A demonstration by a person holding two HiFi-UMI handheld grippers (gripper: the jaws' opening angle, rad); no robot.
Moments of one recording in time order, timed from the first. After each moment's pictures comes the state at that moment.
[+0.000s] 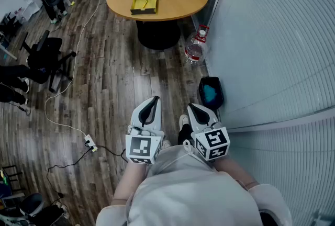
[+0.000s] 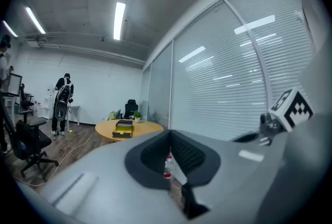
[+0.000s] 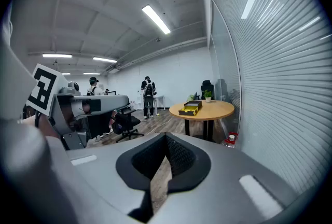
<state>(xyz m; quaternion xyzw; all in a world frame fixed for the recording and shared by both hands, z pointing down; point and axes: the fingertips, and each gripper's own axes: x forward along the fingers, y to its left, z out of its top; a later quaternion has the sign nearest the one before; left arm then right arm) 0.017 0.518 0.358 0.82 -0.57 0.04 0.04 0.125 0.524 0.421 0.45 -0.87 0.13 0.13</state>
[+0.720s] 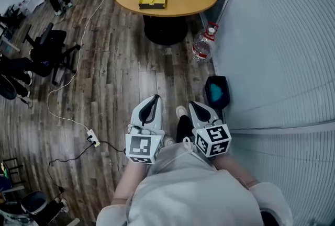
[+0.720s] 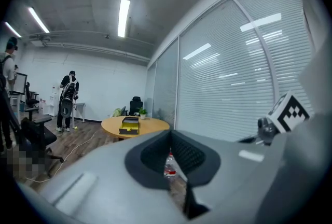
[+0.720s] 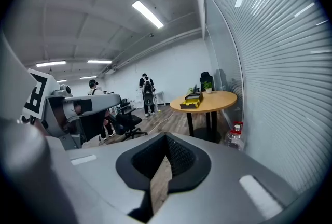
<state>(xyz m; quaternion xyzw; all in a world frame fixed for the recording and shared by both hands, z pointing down) -0.021 0.496 0.371 0.81 -0.59 0.04 0.06 0.092 0.493 0.446 0.45 -0.87 0.18 0.13</state>
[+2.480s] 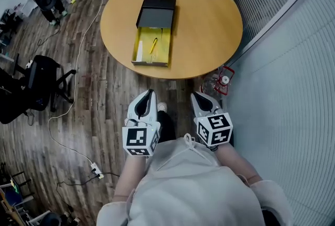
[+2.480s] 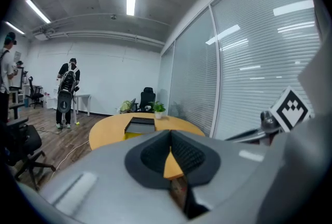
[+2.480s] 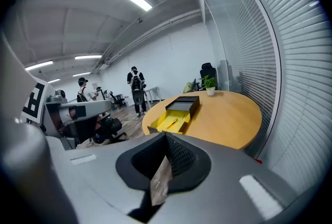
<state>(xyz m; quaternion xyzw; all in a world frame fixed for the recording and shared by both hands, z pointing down) -0.108 -0.085 0.425 0.76 -0.63 0.07 0.11 0.033 -0.104 0.486 0.43 -0.87 0.20 0.17</state>
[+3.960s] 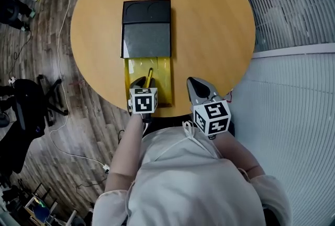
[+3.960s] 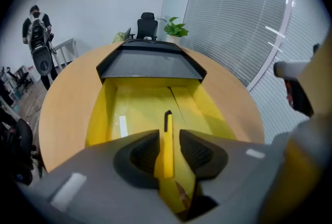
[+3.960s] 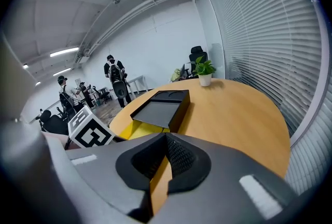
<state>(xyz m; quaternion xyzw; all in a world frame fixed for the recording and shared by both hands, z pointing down) -0.188 -0.421 0.691 0.69 -0.51 0.35 0.36 -0.039 -0.424 0.564 0.46 -0.82 0.27 0.23</state>
